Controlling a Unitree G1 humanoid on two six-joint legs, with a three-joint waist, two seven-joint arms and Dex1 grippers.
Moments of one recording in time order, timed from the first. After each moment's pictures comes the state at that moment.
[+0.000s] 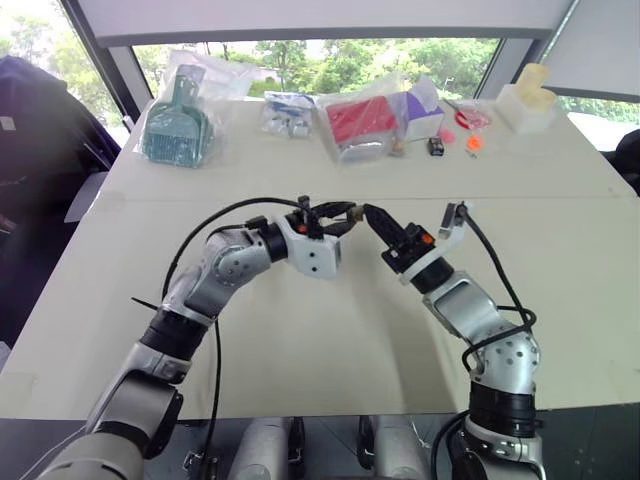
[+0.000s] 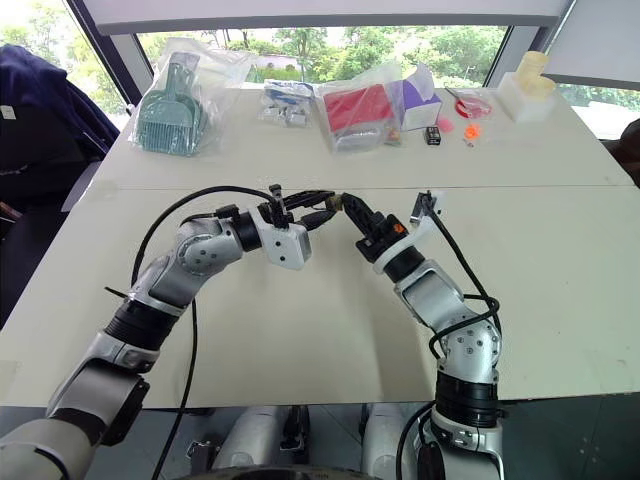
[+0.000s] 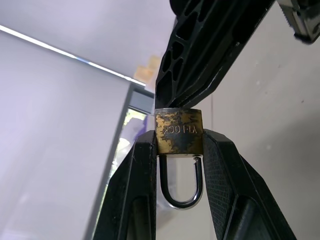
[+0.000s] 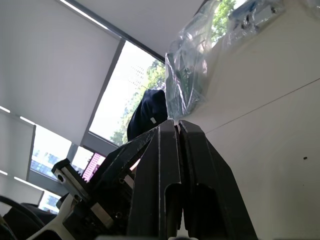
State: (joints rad) left arm -0.66 0.41 -0.30 0.16 0.48 -0.54 -0.49; right arm -0.29 -0.07 -0.22 -0.31 1.30 0.76 -0.03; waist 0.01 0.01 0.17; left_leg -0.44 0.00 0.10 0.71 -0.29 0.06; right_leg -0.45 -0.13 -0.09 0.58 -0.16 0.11
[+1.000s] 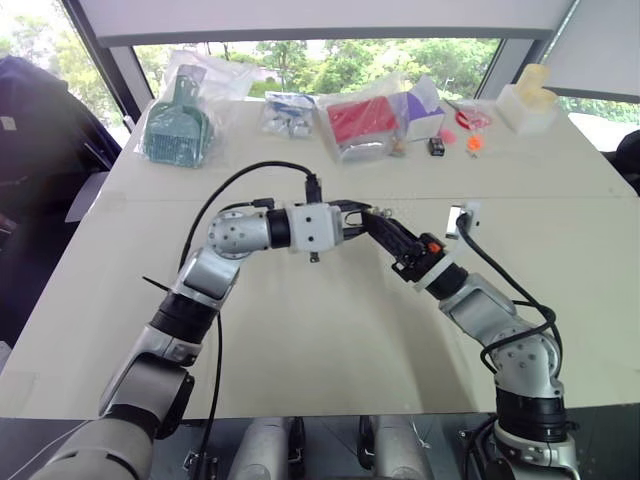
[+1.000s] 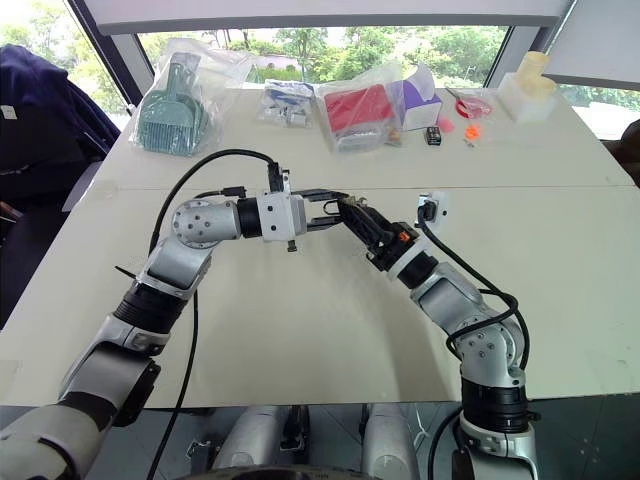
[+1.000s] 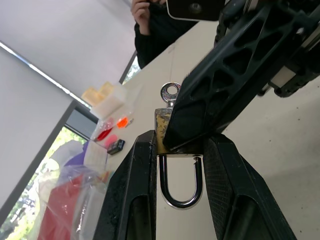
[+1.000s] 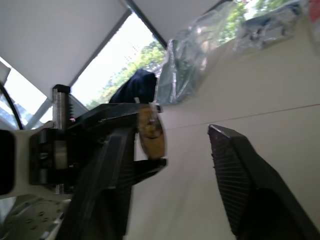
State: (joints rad) left arm -0.74 0.37 -0.29 0.16 0.03 -0.29 -0.89; right arm -0.26 -0.24 -0.16 -0.35 1.09 0.71 0.27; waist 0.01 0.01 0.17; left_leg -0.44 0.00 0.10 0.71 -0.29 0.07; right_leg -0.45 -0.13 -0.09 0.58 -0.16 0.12
